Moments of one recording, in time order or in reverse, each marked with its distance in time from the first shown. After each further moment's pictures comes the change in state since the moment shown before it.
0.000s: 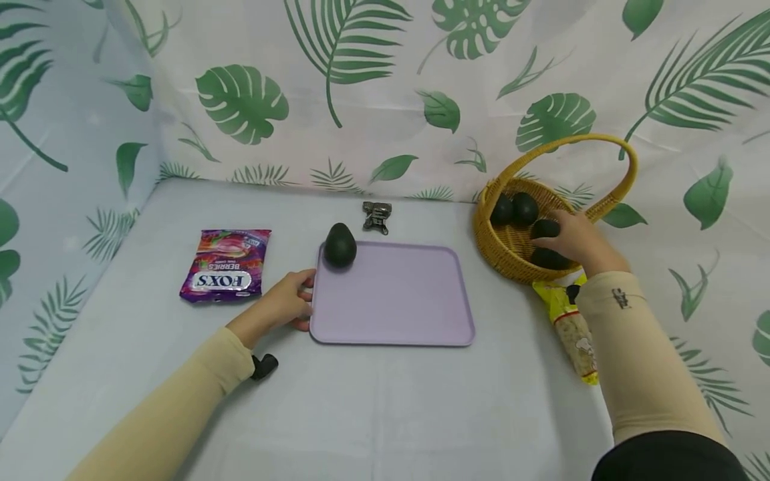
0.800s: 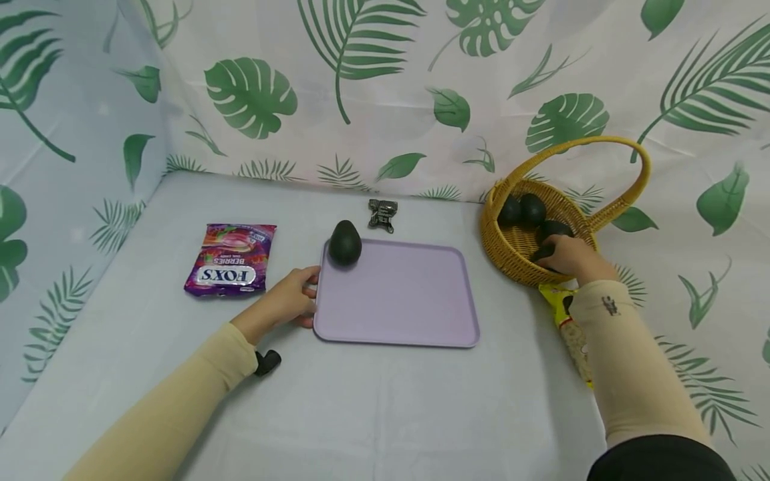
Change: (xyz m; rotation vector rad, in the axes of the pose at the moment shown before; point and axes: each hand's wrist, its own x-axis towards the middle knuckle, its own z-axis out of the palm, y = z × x) left_hand 0.002 -0.005 -0.002 0.006 0.022 0.012; right_hand 0.014 0.009 0.031 -0.021 -0.180 0.077
